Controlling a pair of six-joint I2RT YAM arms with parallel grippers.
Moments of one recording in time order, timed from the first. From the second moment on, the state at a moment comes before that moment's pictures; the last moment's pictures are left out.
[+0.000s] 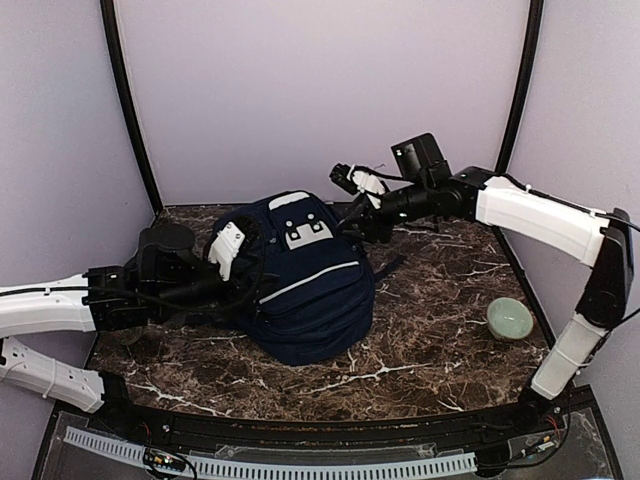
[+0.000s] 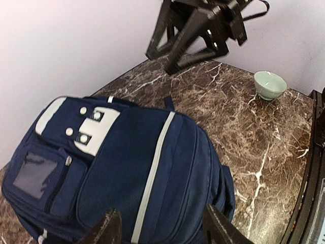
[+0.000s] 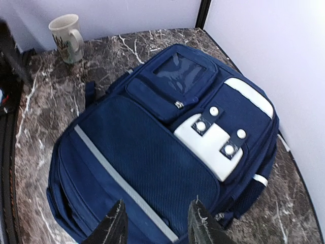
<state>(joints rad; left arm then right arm) -1.03 1.09 0.83 -0.09 -0.20 0.04 0.72 1.60 1.44 -0.47 -0.38 -0.42</state>
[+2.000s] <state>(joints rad) -0.88 1.27 0.57 -0.10 -0.17 -0.09 0.77 2.29 1.92 -0.64 -0.71 -0.21</state>
